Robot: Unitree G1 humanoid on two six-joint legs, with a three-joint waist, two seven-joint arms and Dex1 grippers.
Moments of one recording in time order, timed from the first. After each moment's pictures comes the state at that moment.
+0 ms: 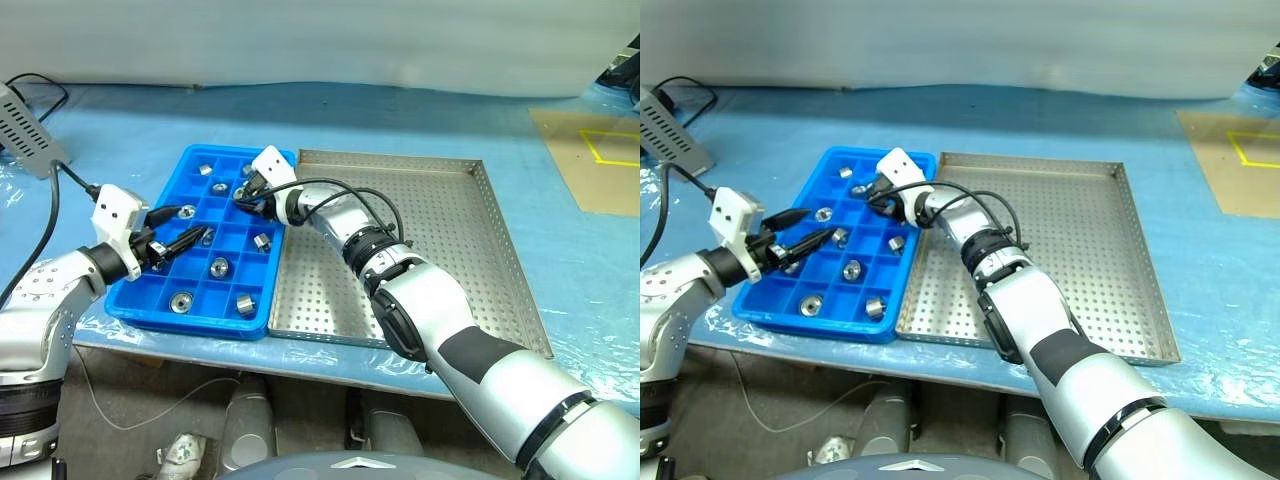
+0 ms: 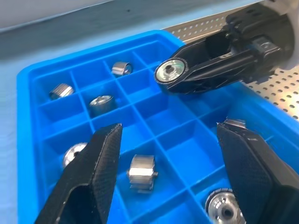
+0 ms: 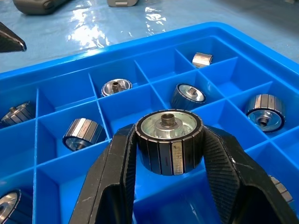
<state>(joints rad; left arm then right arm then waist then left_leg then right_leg) -0.12 0.71 0.31 -0.24 -0.49 0.50 -0.71 -1.27 0.16 0.08 1.28 -0.04 0.02 0.61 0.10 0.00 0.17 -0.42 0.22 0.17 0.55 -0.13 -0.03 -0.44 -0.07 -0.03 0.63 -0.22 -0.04</state>
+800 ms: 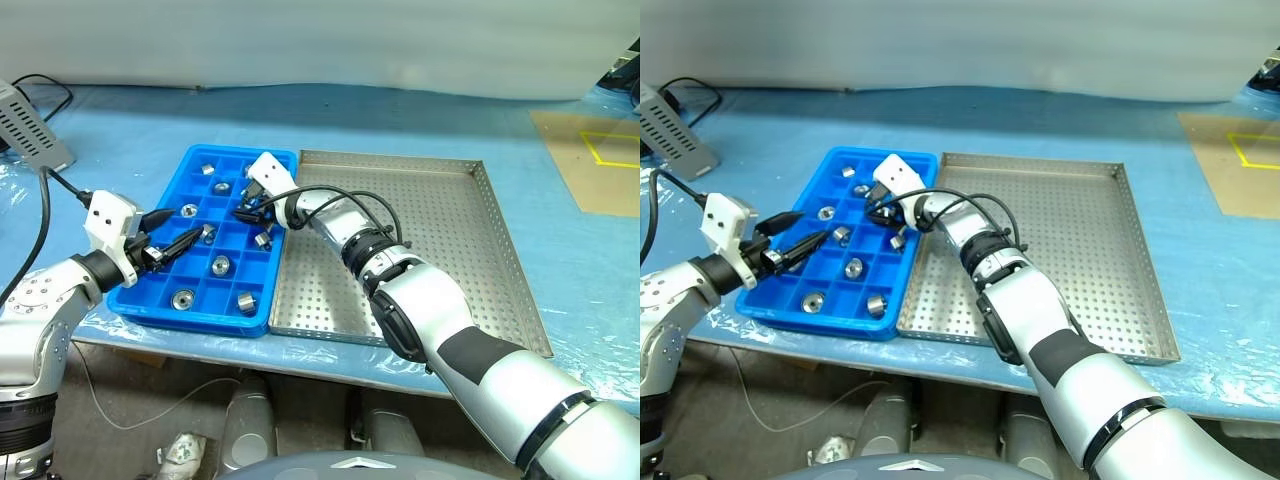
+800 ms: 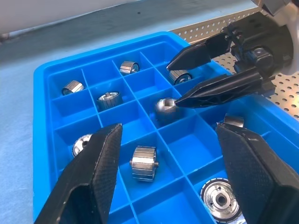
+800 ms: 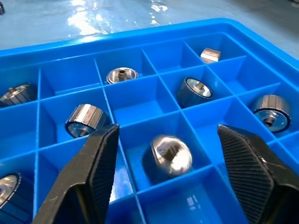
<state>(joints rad) -0.08 0.70 0.33 -0.29 -0.51 0.51 -0.68 -1.27 0.16 0.10 1.30 -0.10 -0.03 0.59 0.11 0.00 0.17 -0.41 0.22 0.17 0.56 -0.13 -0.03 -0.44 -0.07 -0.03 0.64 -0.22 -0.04</state>
